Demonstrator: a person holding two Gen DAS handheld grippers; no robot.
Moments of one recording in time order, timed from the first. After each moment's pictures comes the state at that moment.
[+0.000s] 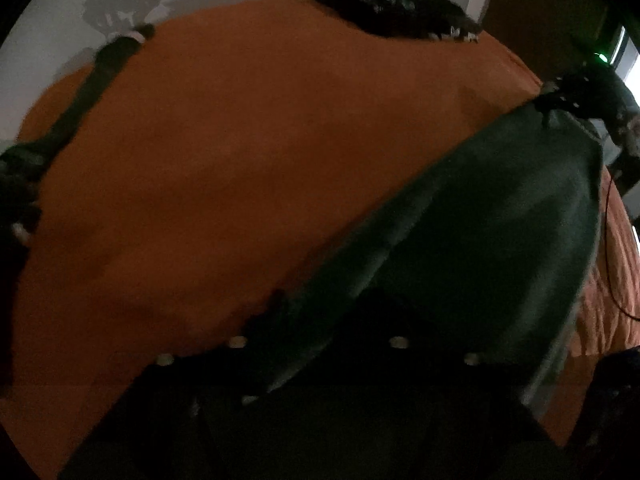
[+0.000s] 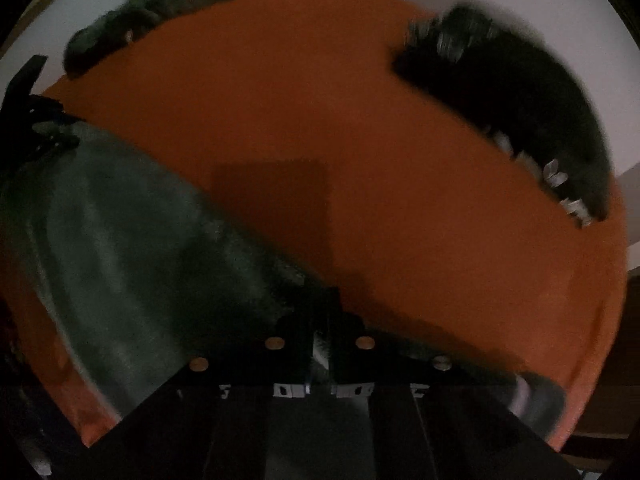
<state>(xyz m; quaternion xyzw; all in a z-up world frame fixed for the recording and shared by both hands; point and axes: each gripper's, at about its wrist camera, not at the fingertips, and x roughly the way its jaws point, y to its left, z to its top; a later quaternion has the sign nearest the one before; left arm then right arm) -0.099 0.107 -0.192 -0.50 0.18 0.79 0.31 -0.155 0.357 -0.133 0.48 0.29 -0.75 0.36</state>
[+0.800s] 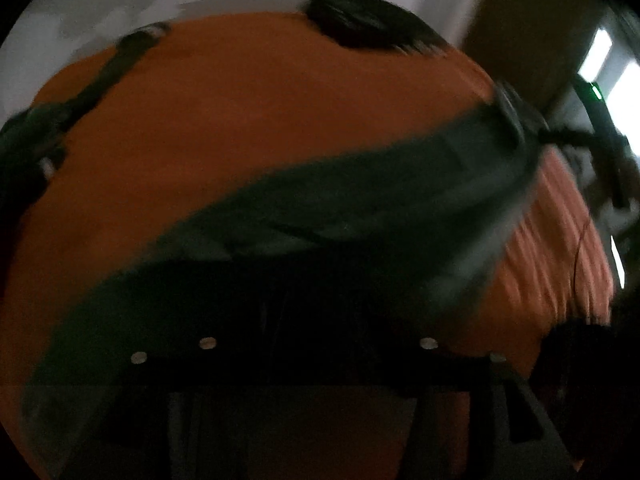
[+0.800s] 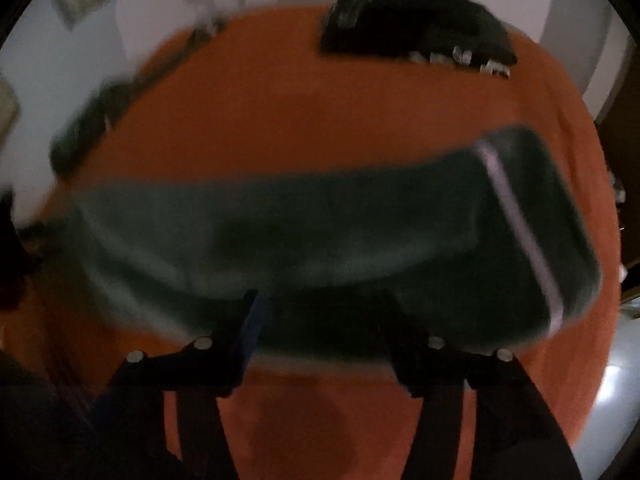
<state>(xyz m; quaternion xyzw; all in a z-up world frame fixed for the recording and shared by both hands) -0.040 0.029 -0.153 -0.51 0.09 0.80 0.31 -0.074 0.429 -0.118 0.53 0.05 -0.80 0.27</state>
